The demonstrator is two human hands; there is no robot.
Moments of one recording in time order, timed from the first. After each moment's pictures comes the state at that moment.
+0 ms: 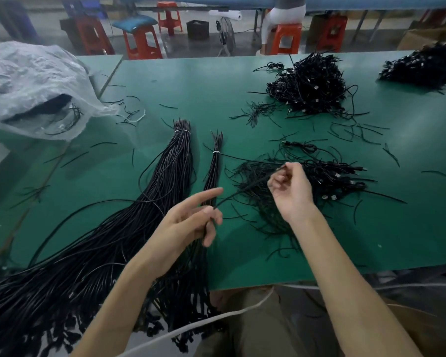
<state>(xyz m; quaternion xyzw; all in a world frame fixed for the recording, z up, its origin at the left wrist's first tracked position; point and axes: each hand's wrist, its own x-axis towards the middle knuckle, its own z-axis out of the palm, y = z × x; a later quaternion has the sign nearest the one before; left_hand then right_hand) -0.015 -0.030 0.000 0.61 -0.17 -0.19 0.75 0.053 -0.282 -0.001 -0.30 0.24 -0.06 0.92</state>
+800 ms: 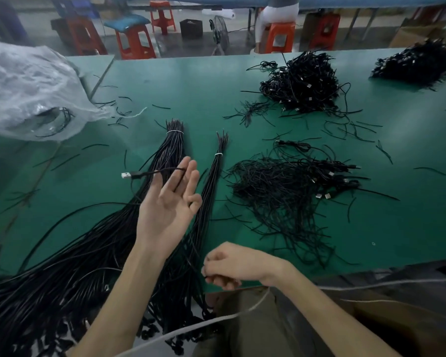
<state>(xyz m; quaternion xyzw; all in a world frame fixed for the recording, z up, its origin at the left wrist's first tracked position) 0.022 -0.039 -0.005 0.23 -0.02 -0.17 0.96 -0.037 -0.215 -0.023 -0.76 -0.10 0.42 0.48</state>
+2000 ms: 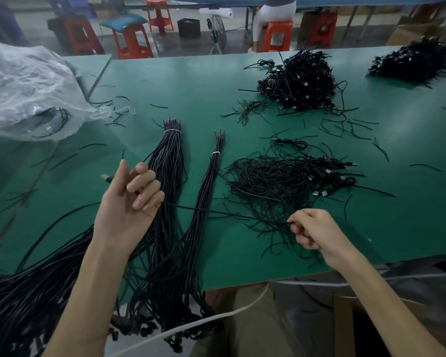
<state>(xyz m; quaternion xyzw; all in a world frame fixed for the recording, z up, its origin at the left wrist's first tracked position) 0.020 0.009 0.022 0.28 -0.06 -0.16 0.94 -0.040 -0.345 -0.019 -0.74 0.22 0.10 0.63</state>
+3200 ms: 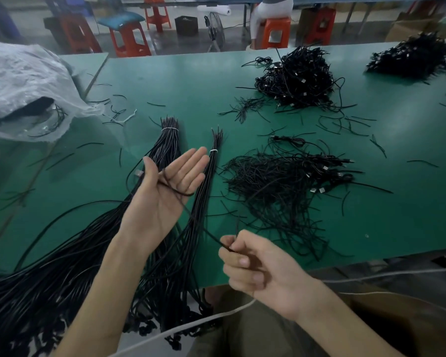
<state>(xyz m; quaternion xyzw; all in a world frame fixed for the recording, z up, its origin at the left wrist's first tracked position) 0.022 -0.041 0.024 0.39 -0.09 -0.18 0.90 -0.091 -0.241 0.018 -0.34 0.08 0.34 0.88</state>
